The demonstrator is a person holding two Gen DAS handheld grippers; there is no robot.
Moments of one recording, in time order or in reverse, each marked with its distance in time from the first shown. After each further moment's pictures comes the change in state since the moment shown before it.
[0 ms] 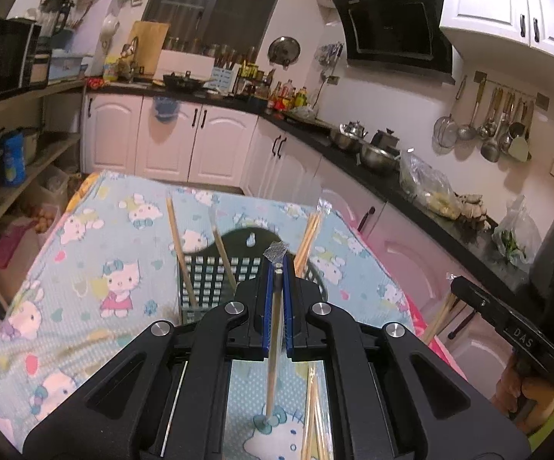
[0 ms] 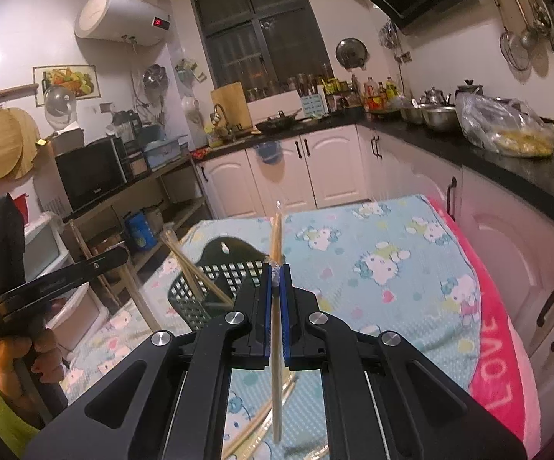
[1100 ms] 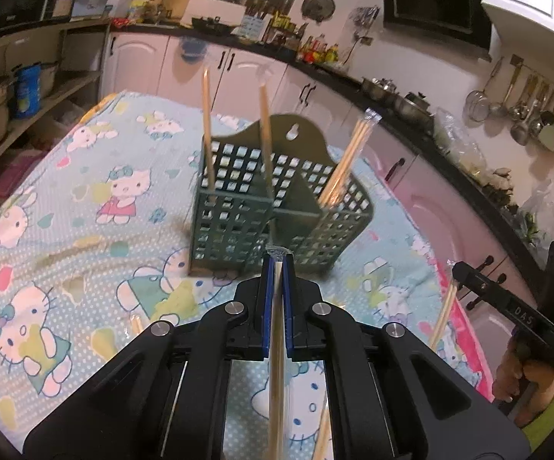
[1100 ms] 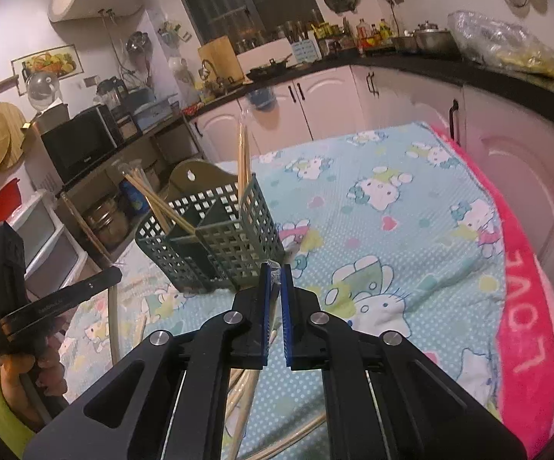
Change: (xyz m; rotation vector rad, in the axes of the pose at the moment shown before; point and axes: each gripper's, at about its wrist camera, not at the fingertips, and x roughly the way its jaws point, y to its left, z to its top) left arm 0.032 0.022 -0.073 -0.107 0.168 0.055; right arm 0.044 -0.043 -0.056 0.080 0.190 0.025
